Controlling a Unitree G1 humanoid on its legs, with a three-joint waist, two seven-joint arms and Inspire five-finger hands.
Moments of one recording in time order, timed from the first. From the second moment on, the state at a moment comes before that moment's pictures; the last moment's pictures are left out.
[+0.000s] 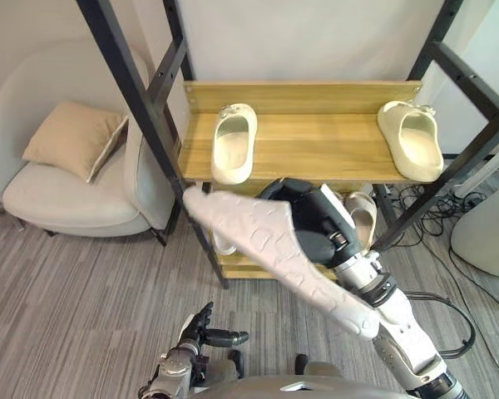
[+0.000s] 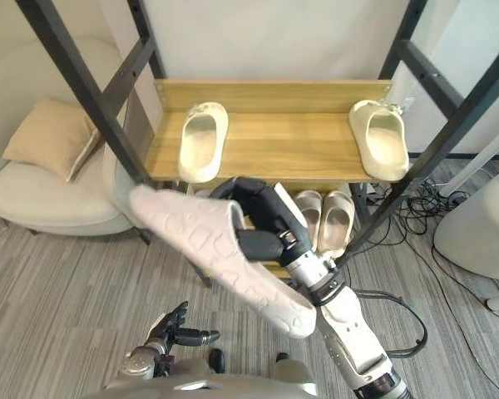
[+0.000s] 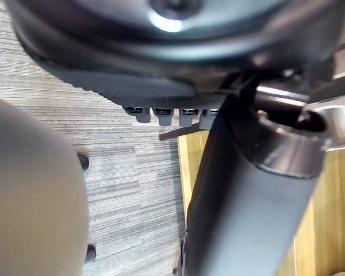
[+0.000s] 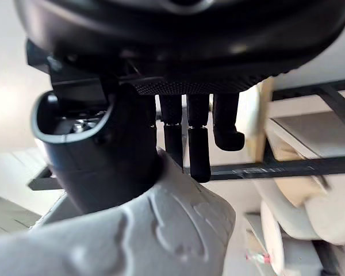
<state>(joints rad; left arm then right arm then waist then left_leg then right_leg) 0.00 0.15 -0.22 1.05 -0.13 -0.21 -0.01 0.06 -0.43 0.44 -0.28 0.43 -0.28 0.22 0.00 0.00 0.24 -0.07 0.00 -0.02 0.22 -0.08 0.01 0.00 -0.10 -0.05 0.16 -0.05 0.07</state>
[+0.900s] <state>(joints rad) -0.06 0.11 -0.08 0.60 -0.32 -0.33 -0.02 -0.49 -0.58 0.26 -0.03 -0.13 -0.25 -0.26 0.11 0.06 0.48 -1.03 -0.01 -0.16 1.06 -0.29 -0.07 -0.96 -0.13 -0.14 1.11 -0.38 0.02</state>
